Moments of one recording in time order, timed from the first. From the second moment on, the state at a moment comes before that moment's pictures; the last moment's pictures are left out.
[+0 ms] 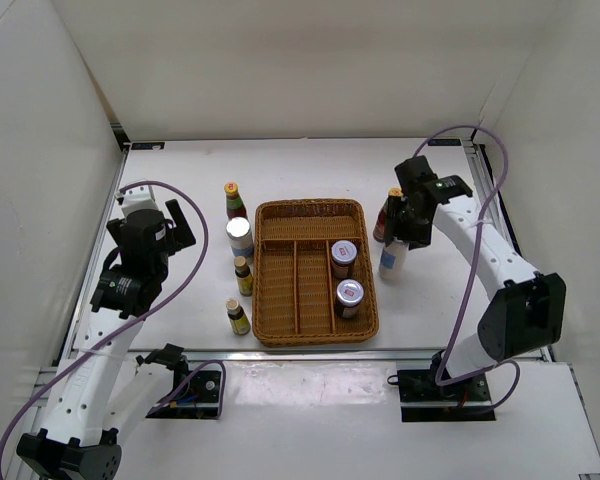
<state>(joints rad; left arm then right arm) -0.24 0.79 0.93 -0.61 -0.49 -0.31 0.35 1.50 1.32 -1.05 0.06 0.42</state>
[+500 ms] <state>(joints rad) -0.24 0.79 0.93 -0.61 -0.49 -0.31 0.58 1.36 1.63 -1.08 0.21 0.41</state>
